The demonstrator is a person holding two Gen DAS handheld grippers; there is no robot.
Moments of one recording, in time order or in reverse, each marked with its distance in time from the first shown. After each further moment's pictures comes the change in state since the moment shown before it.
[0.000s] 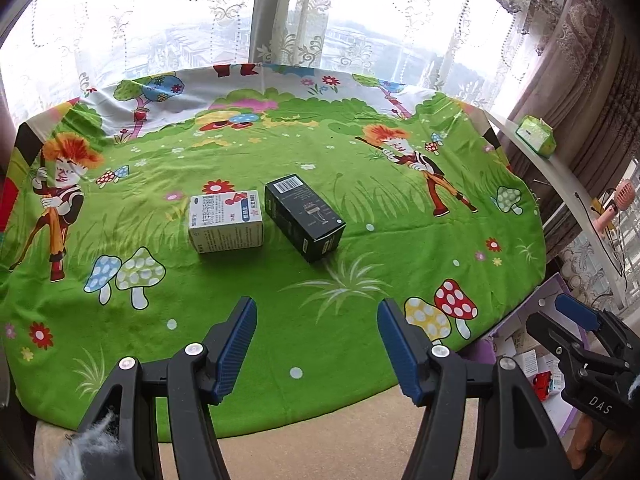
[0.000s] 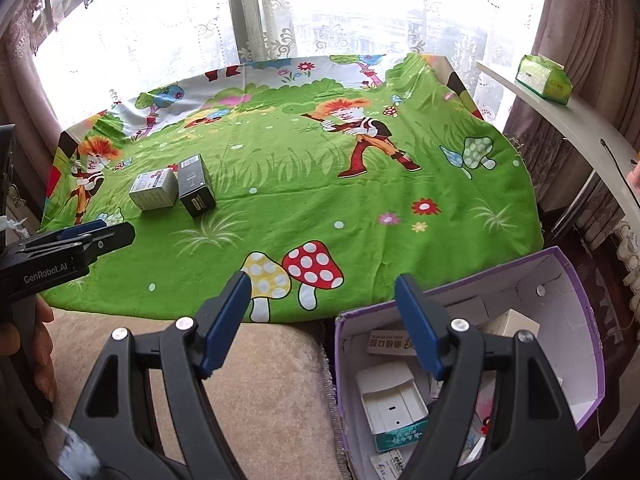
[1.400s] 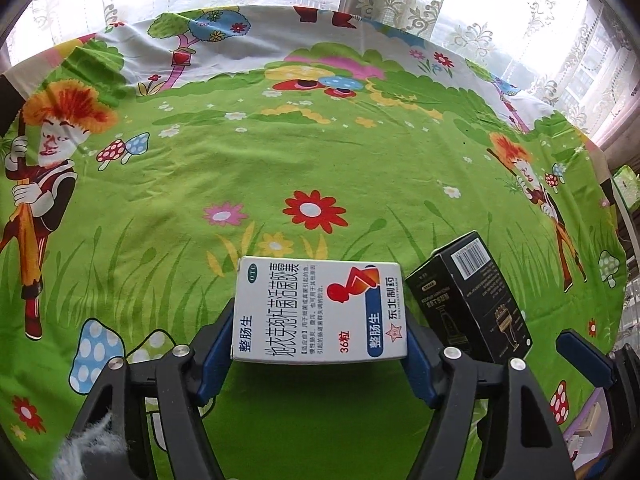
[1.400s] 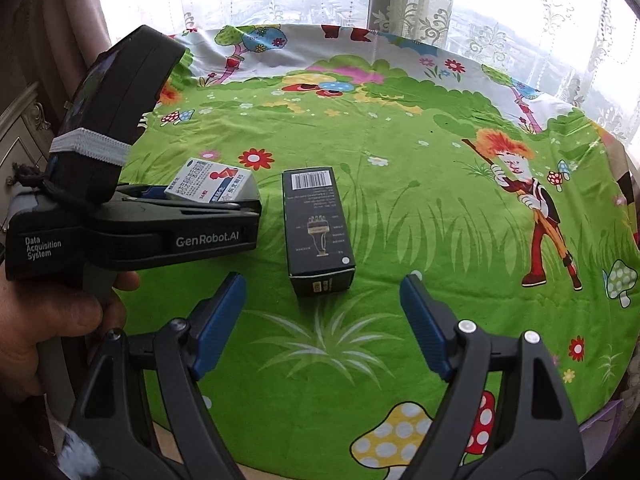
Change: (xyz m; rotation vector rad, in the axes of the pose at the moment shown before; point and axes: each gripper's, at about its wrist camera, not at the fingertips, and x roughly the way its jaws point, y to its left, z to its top) left arm 0.124 0.095 0.061 -0.177 0.131 0.128; right arm 0.134 0.141 0.060 -0.317 0.090 0.150
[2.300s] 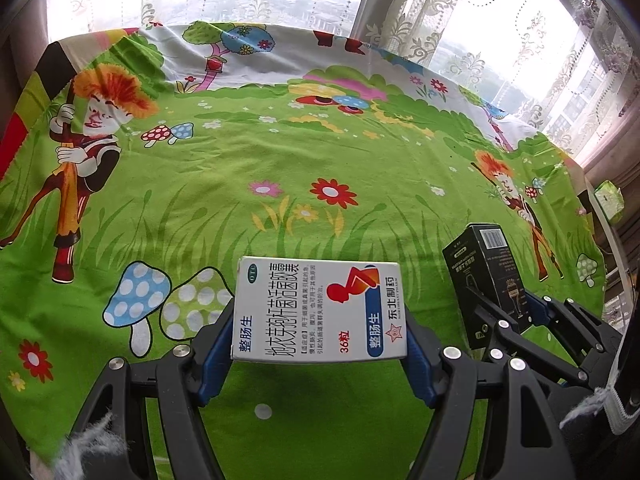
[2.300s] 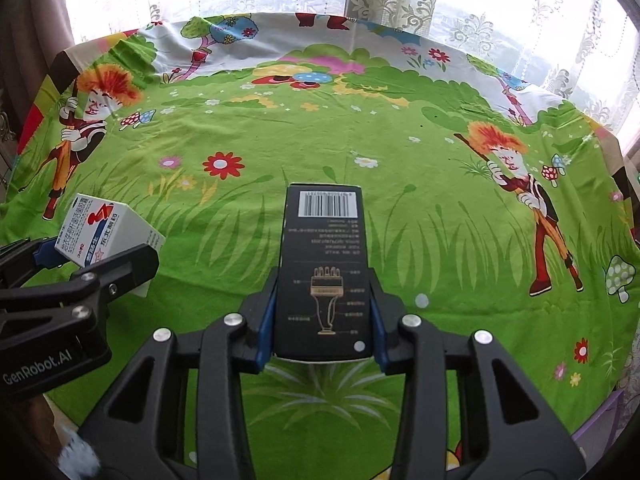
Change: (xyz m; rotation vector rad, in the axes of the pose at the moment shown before) left arm -0.048 0.016 -0.038 -0.047 -0.077 -0.047; right arm 0.023 0.005 0.008 0.056 0.017 -0.104
